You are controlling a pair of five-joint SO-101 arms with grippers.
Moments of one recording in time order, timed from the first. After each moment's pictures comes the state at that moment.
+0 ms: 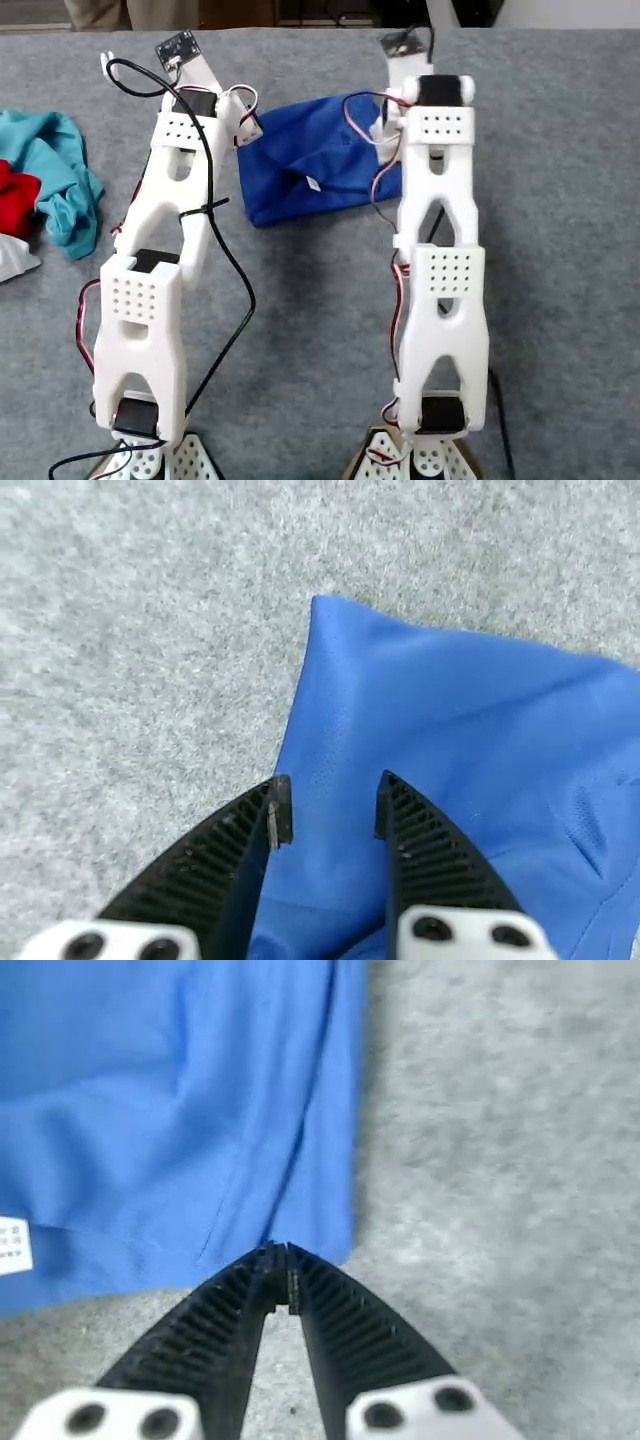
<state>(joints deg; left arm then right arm) 5.5 41.3 -41.3 69.0 28.4 -3.3 60.2 -77.0 101.1 2.2</state>
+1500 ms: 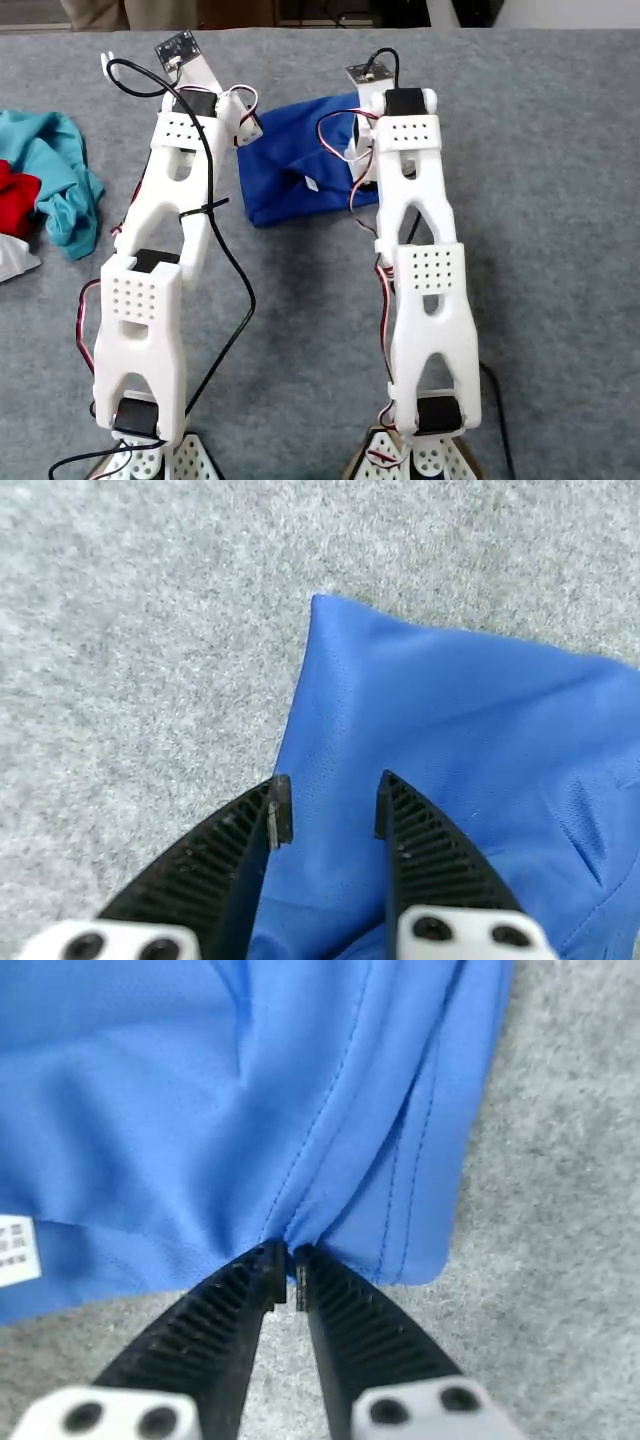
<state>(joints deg) 5.5 41.3 -41.3 69.0 28.4 -8.4 65.3 -72.0 101.1 -0.9</state>
